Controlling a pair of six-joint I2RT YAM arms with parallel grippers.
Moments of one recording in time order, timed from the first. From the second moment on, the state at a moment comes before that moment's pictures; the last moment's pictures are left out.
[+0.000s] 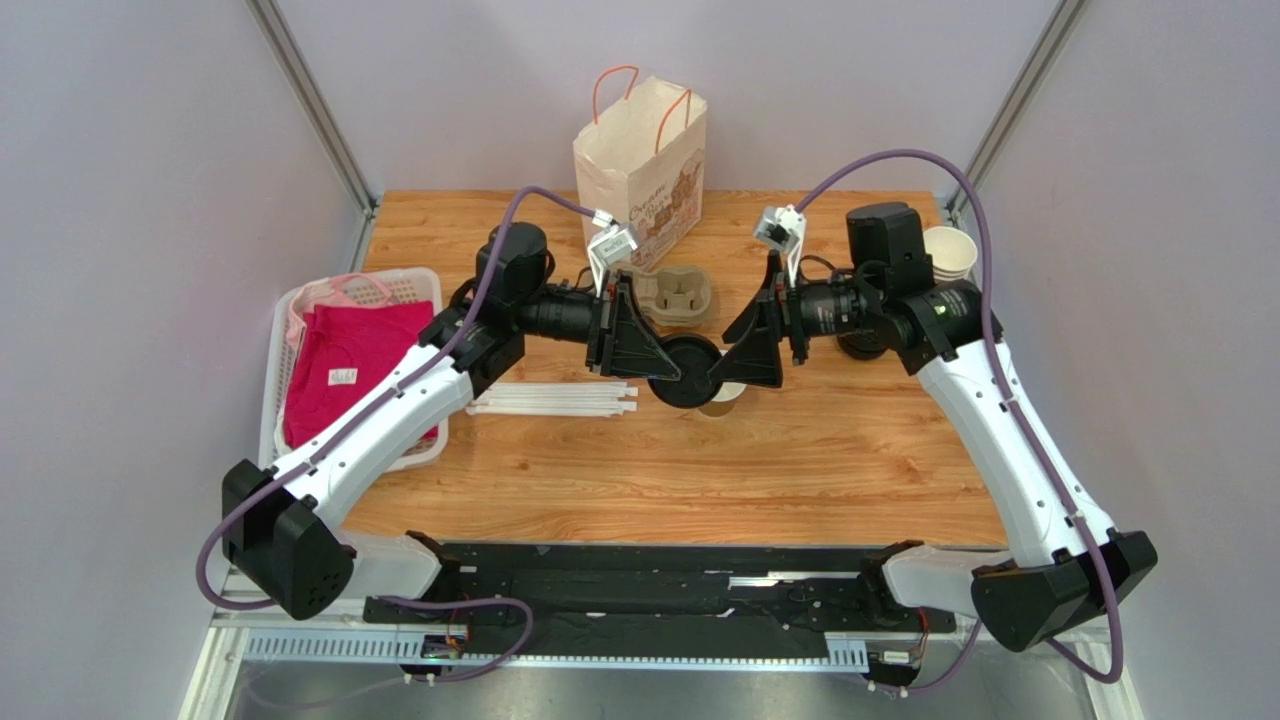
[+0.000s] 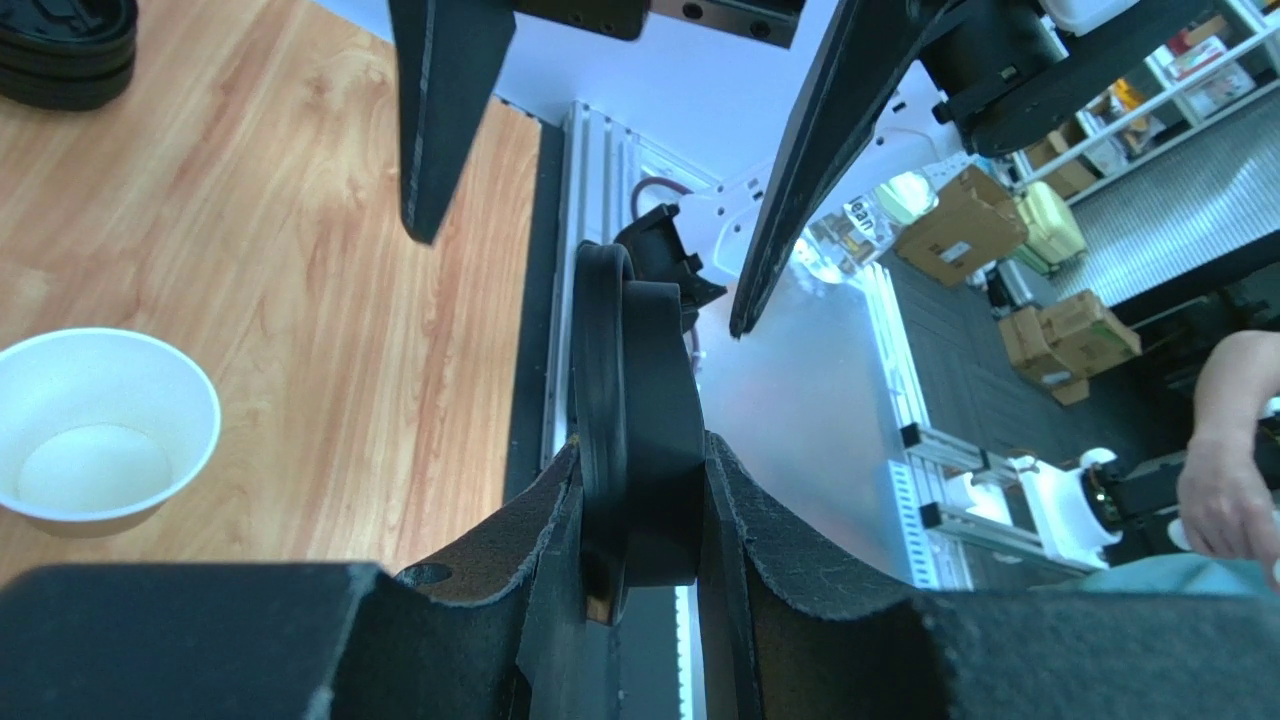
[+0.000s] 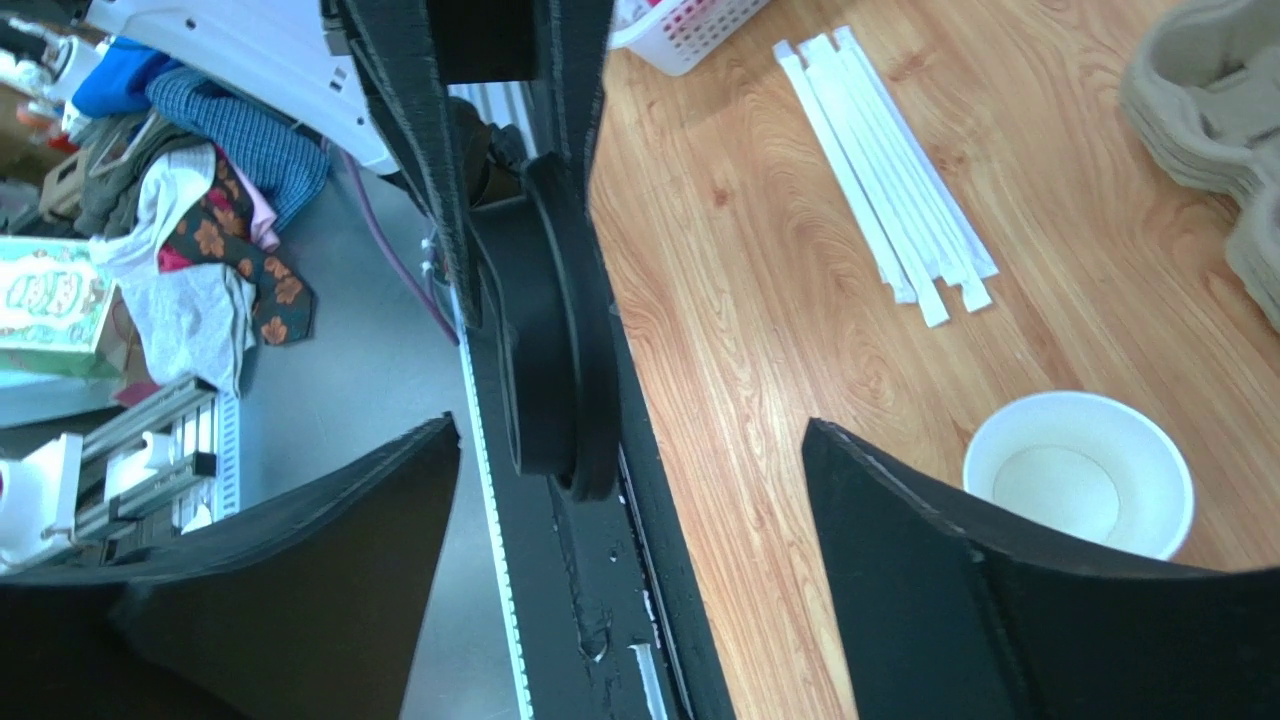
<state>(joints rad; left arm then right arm) -0.59 1.31 1.19 -0.08 1.09 -0.43 0.36 1.25 1.45 -0.86 -0.99 -0.09</state>
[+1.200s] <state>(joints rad) -0.50 1.21 1.40 -0.42 0.64 -0.25 0.38 1.27 1.18 -0.52 -1.08 0.42</state>
